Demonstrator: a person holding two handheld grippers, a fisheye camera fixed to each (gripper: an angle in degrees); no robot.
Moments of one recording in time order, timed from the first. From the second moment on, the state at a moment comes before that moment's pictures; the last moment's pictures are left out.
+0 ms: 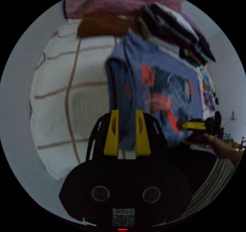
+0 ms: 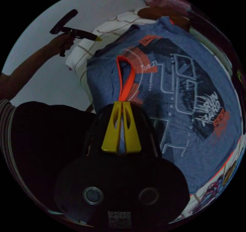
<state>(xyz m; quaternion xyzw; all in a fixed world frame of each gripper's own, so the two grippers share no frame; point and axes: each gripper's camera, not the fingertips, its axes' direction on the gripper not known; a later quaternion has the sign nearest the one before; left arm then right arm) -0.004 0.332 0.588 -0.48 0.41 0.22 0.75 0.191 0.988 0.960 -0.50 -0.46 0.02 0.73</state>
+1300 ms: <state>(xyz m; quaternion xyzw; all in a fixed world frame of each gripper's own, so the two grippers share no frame) 0.023 0.320 0.631 -0.27 0.58 0.36 0.67 0.335 0.881 1.117 -0.45 -0.33 0.15 0.81</state>
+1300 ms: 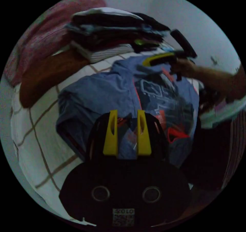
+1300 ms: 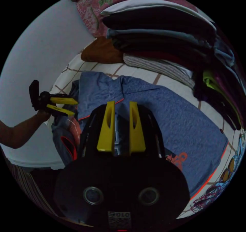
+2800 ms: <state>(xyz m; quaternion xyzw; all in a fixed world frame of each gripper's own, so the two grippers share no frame) -0.210 0.405 0.777 -0.43 0.49 0.07 0.76 0.124 0.726 1.039 -0.42 -0.46 0.07 0.78</state>
